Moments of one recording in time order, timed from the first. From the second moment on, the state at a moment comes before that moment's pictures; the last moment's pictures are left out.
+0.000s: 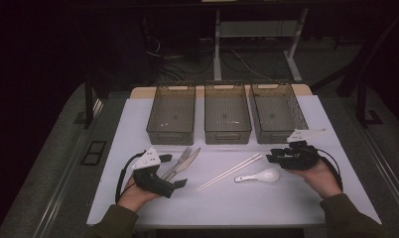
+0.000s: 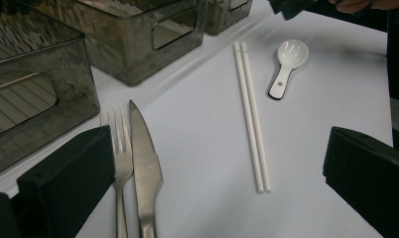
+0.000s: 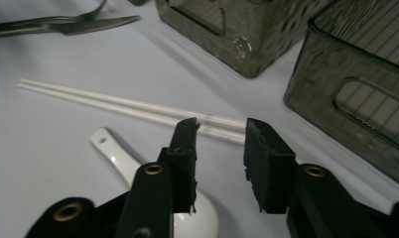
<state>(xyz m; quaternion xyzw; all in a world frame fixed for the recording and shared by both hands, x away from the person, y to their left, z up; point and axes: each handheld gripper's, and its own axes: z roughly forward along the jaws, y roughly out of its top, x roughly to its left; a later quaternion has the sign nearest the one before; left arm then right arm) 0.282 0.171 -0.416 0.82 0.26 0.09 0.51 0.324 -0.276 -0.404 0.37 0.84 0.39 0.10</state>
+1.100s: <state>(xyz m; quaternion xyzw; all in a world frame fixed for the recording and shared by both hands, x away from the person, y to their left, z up) 0.282 0.171 -0.416 0.82 0.26 0.09 0.51 0.371 -0.250 -0.438 0.38 0.86 0.32 0.09</state>
